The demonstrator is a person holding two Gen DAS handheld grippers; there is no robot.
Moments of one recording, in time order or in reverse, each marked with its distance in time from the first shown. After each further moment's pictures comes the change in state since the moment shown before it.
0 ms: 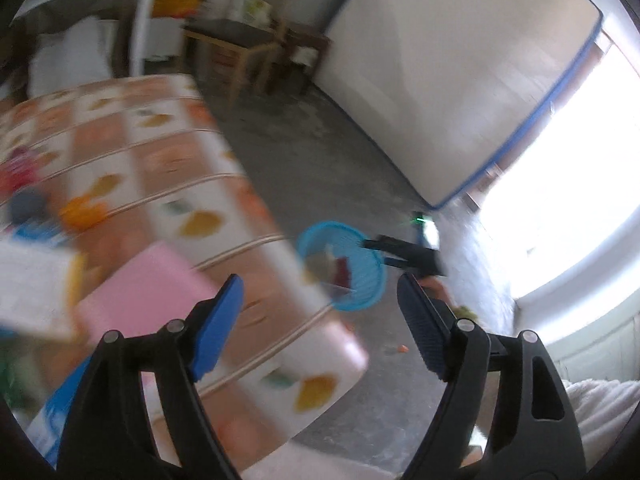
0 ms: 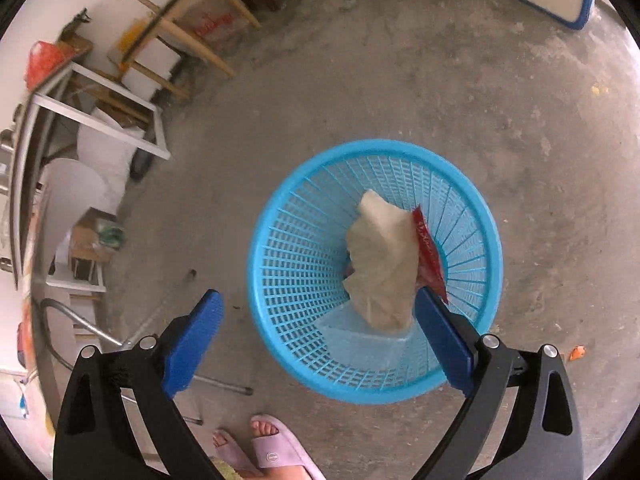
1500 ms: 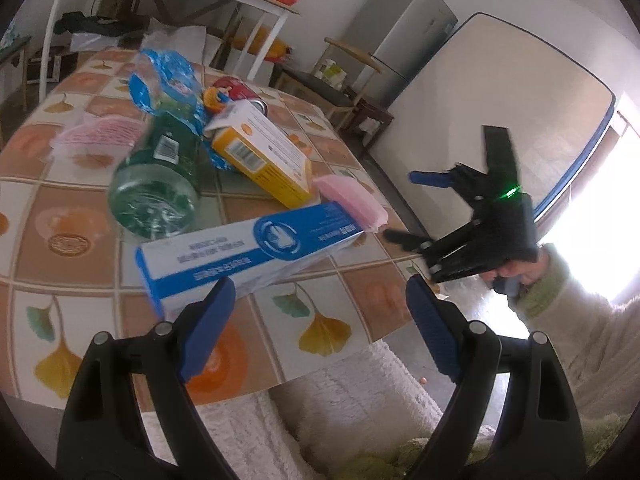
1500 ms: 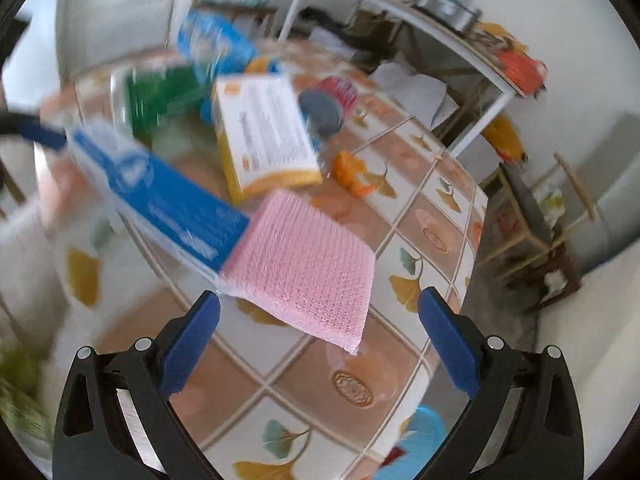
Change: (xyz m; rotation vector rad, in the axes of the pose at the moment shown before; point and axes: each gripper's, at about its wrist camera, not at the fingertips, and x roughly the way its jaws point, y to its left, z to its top) left arm -0.140 0.144 -0.176 -0.204 -0.274 0.047; right arm -0.133 0.413 -0.303 -1.652 -0.192 -0.072
